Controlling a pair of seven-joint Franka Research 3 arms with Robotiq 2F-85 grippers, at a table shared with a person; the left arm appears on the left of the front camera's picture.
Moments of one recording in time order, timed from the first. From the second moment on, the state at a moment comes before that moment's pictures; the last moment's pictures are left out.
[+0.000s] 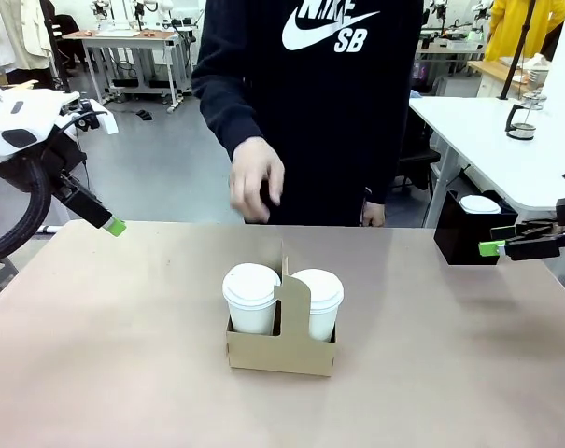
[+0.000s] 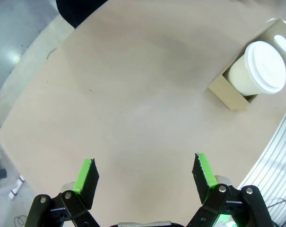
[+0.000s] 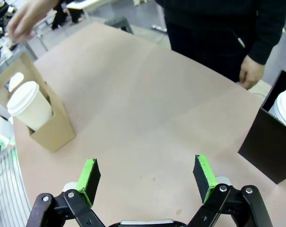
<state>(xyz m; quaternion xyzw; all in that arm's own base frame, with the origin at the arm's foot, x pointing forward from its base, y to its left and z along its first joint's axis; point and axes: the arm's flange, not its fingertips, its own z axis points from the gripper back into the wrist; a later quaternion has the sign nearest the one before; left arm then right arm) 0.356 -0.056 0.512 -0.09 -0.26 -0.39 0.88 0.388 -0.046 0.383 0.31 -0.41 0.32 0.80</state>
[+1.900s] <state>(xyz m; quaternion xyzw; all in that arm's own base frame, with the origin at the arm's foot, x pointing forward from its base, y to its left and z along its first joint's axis) 0.356 -0.056 0.512 -0.09 -0.26 -0.39 0.88 0.388 -0.046 0.383 0.31 -0.41 0.32 0.80</state>
